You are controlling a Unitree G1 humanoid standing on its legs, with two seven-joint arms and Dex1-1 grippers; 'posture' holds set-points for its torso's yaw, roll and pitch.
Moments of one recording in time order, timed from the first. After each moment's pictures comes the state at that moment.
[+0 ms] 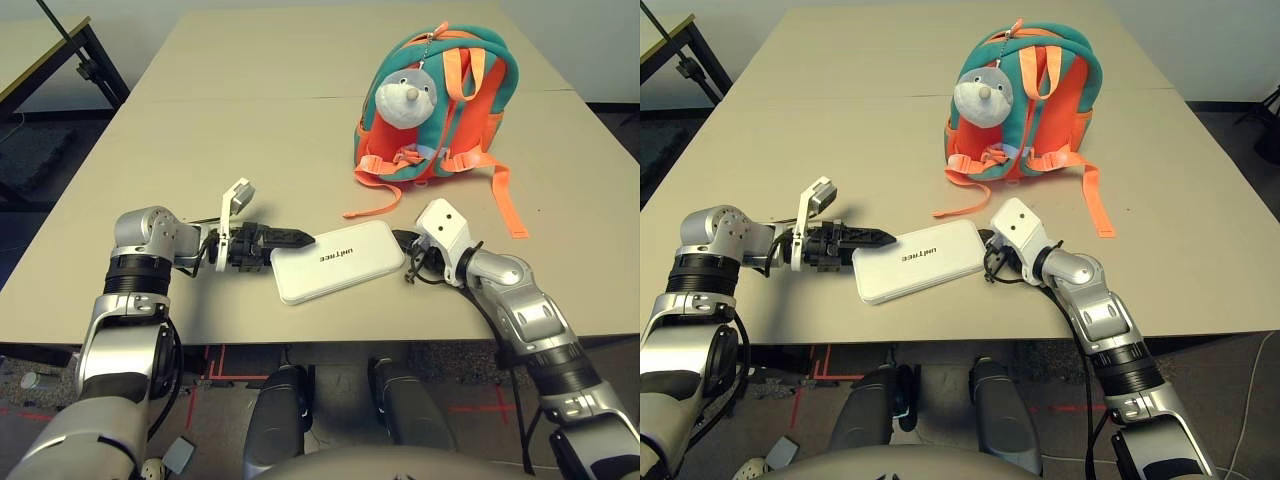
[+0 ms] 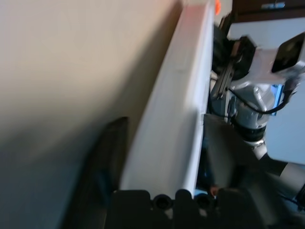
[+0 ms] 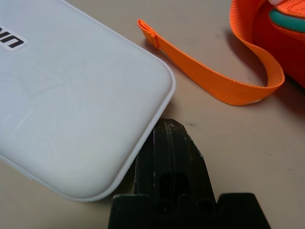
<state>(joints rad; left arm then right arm) -0.69 0.50 0.06 0.49 -0.67 1.58 -0.94 -0.27 -0.40 0.16 0.01 0.01 0.25 0.69</state>
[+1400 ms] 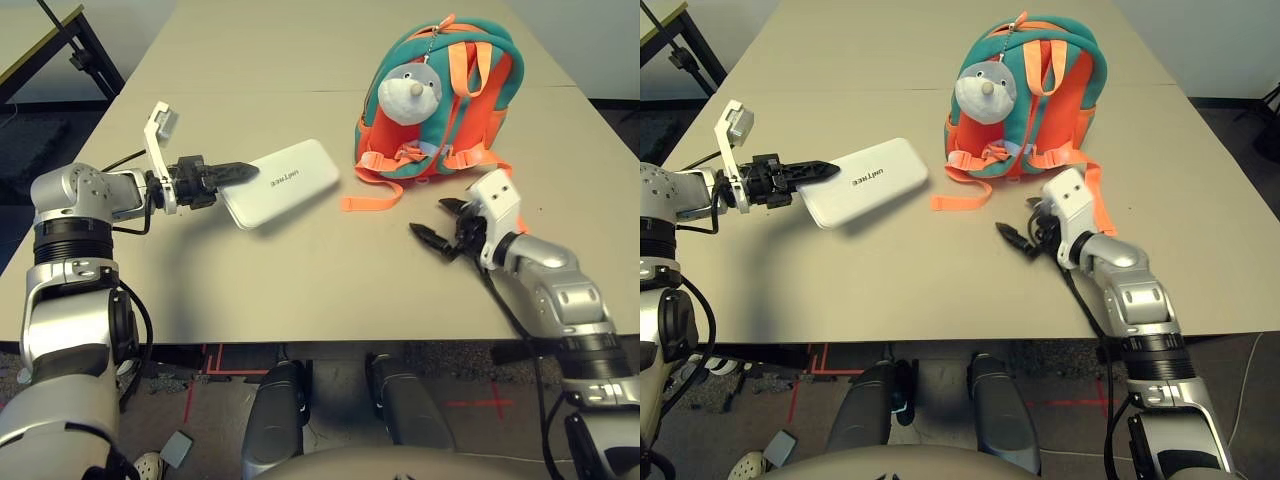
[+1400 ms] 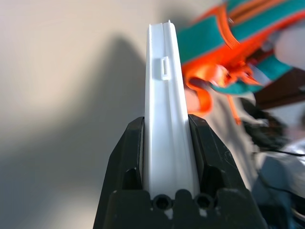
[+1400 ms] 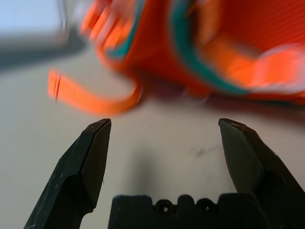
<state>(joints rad) -0.91 0.68 0.25 0.71 -0.62 1.18 -0.83 -0.37 -0.43 -0.20 -0.02 0.34 0.56 0.61</state>
